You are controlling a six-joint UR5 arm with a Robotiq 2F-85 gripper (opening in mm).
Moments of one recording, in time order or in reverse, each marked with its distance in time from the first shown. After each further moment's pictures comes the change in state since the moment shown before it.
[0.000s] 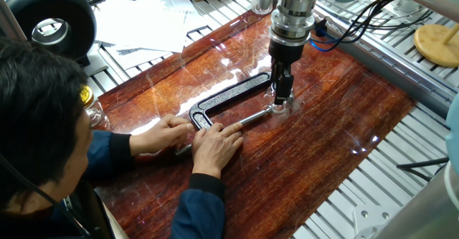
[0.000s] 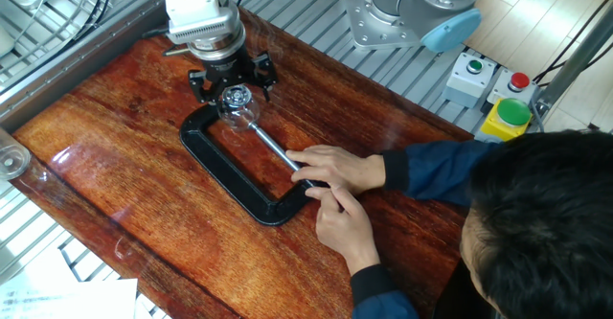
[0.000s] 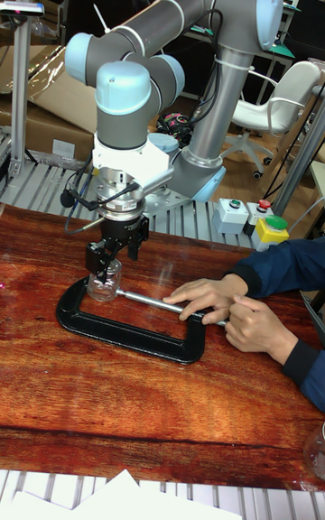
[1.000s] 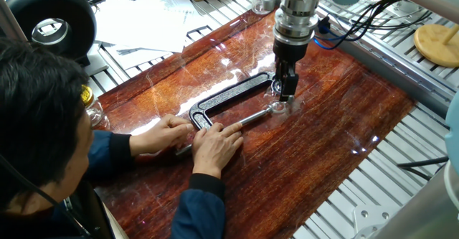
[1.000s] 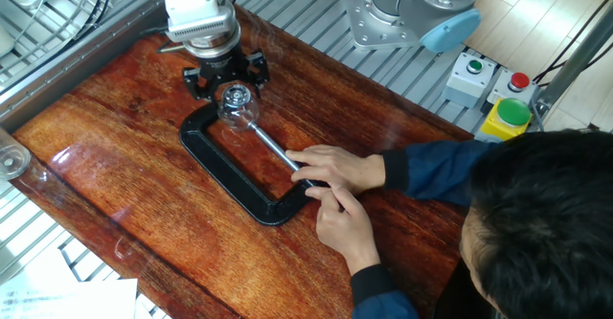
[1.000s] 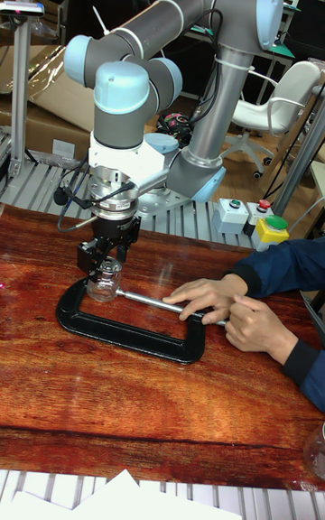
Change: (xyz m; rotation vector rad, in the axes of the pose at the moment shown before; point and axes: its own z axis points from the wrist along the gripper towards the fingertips) arm 0.017 -0.012 0.002 0.045 0.031 -0.013
